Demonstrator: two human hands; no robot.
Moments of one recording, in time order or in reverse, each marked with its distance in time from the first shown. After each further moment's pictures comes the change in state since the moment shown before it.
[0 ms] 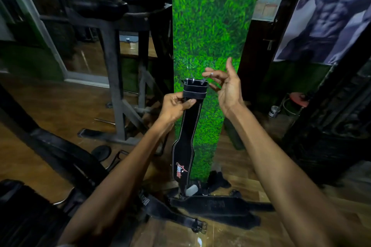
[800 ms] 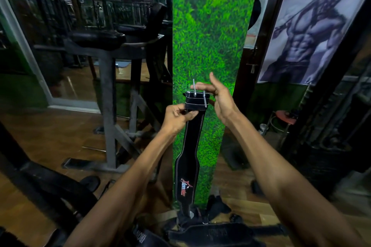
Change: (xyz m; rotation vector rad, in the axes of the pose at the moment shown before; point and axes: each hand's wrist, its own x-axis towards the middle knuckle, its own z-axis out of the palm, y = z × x) left_hand 0.021 0.045 -0.014 0.019 -0.049 0.073; right_hand 0.021 -0.020 0.038 -0.231 -0.093 -0.063
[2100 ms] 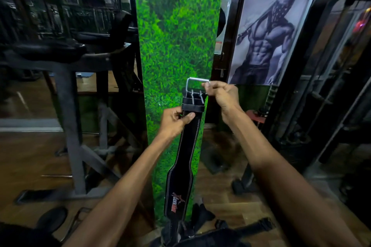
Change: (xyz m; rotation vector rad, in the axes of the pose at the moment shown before) left_hand 0.037 0.024 0.051 -0.024 -0.185 -0.032; right_hand 0.026 -0.021 -0.068 0.007 0.480 -0.043
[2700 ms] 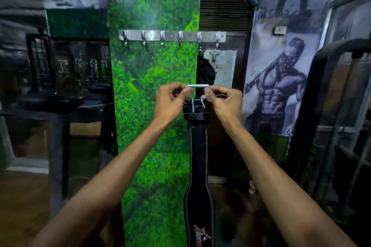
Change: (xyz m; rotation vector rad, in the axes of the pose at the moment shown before) left_hand 0.205 0.134 0.084 0.373 0.340 0.524; right_hand 0.194 -0.072 -0.069 -0.058 0.015 -0.606
